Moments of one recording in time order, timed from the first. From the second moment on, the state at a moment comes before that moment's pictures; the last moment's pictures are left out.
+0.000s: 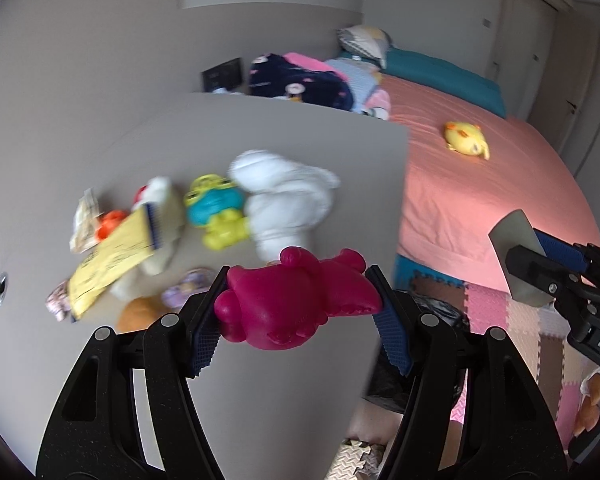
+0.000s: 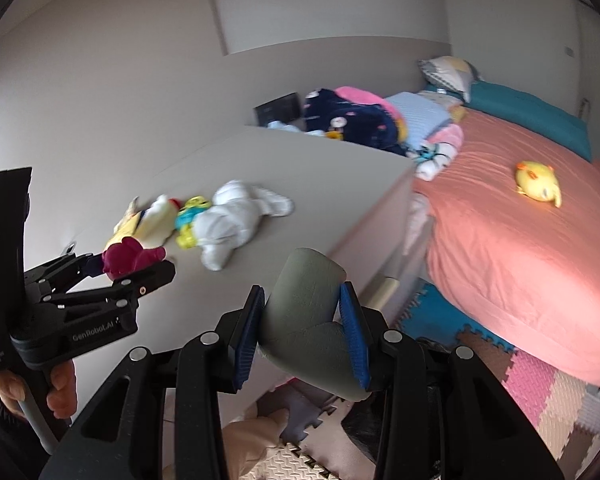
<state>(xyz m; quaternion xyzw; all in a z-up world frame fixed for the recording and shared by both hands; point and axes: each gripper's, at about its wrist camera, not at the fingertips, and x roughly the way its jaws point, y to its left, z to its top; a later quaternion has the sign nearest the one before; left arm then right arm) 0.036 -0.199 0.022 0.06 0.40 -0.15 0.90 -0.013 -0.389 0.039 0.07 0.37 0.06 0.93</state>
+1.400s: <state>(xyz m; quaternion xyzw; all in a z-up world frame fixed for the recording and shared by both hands) 0.032 -0.416 -0.037 0.18 0.45 -0.32 0.81 -0.040 -0.599 0.028 0.14 0.36 -0.18 0.90</state>
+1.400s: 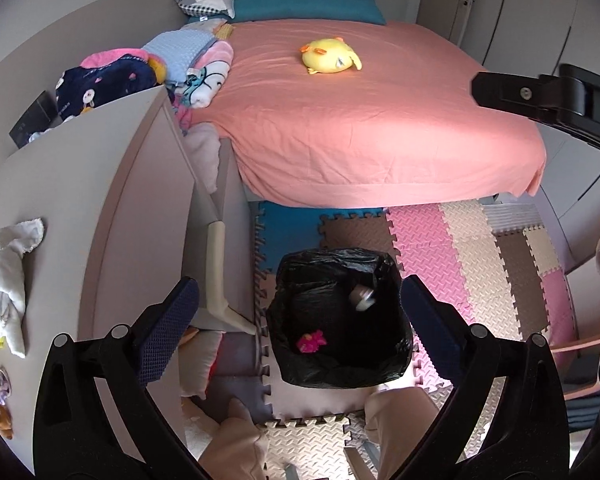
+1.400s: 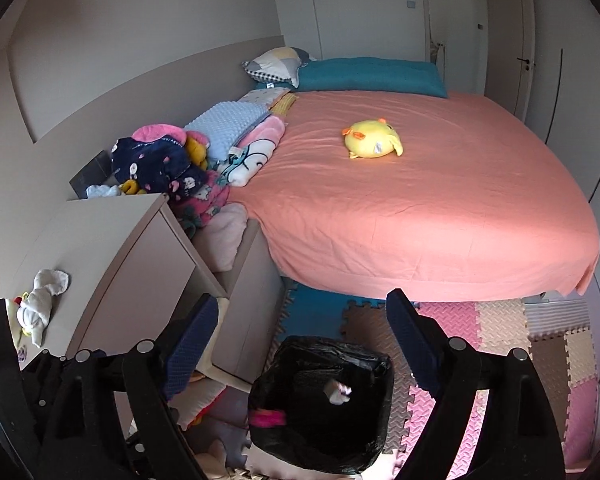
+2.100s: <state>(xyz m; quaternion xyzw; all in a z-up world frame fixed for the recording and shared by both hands) 0.033 -0.359 -0.020 0.13 0.44 -0.29 0.84 -0.032 -0.548 0.034 0.13 0.36 -0.15 0.91</state>
